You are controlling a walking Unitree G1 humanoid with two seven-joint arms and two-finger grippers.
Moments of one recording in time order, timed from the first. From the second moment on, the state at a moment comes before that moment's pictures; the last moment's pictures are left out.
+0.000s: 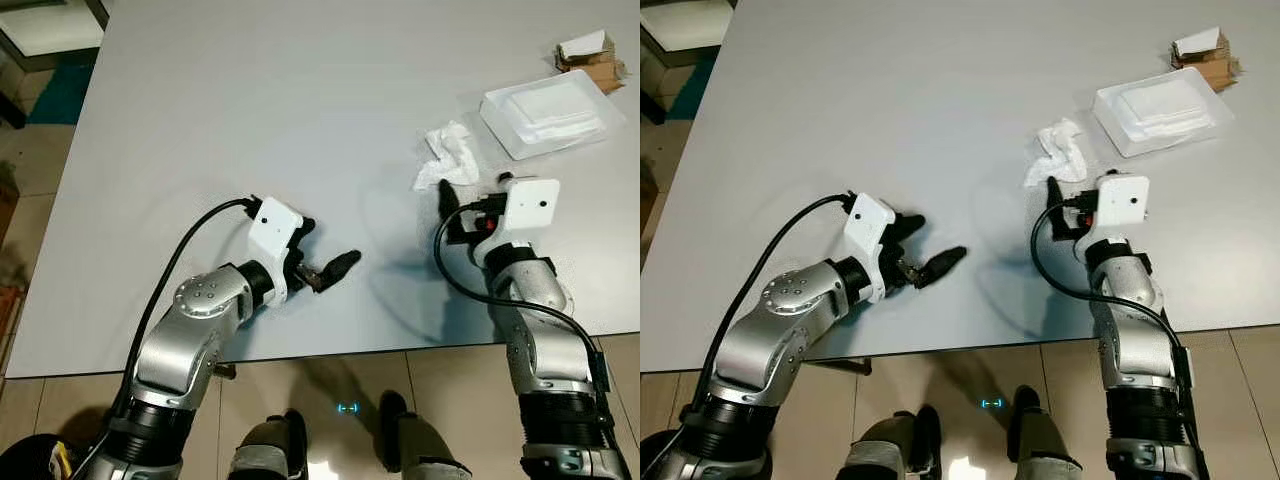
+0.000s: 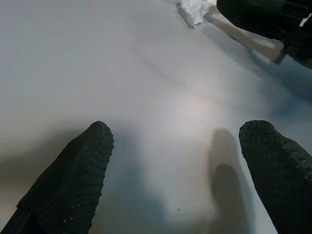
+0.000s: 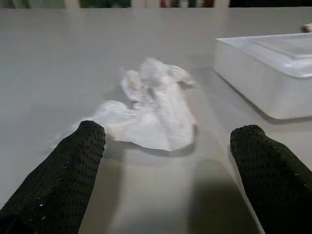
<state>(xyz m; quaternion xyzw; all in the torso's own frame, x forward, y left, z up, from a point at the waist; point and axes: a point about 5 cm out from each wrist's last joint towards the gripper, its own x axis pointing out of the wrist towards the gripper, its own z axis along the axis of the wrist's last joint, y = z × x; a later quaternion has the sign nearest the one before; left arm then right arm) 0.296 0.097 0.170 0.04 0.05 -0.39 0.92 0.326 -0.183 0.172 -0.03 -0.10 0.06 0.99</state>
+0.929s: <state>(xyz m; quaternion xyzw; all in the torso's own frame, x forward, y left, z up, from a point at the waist) 0.283 0.095 0.167 0.05 0.07 -0.42 0.90 0.363 -0.198 0.178 0.01 -0.16 0.04 0.99</state>
